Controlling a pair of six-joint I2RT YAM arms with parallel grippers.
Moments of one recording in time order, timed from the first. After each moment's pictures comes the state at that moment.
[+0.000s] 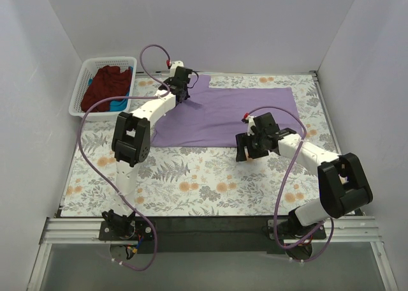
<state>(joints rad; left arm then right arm) -0.42 2.23 1.87 -0.37 -0.47 -0.41 0.45 1.47 0.85 -0.43 -0.26 0.18</state>
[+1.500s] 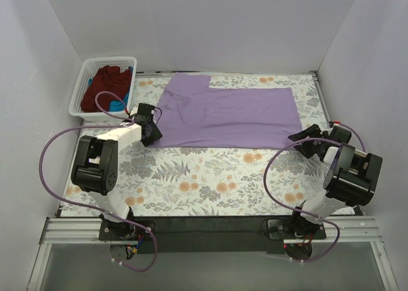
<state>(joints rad) -0.21 1.72 1.00 -0.32 -0.21 -0.74 -0.44 1.59 0.61 0.20 -0.61 0.58</state>
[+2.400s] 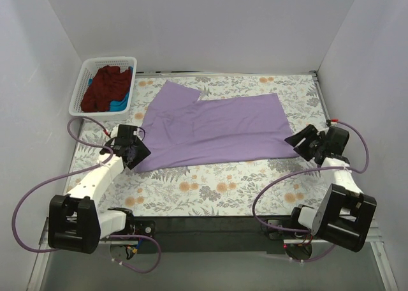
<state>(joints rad) -0.15 1.18 0.67 -0.51 -0.19 -0.80 -0.36 1.17 0.53 -0.09 -0.49 0.54</state>
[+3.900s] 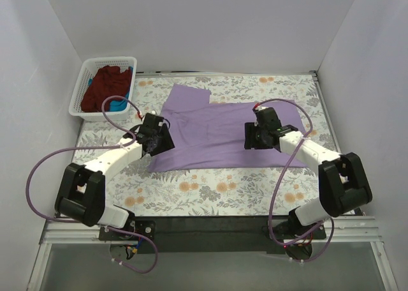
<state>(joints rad) -0.39 1.39 0.85 -0.37 -0.11 -0.68 0.39 1.45 0.90 -0.35 0.01 0.32</state>
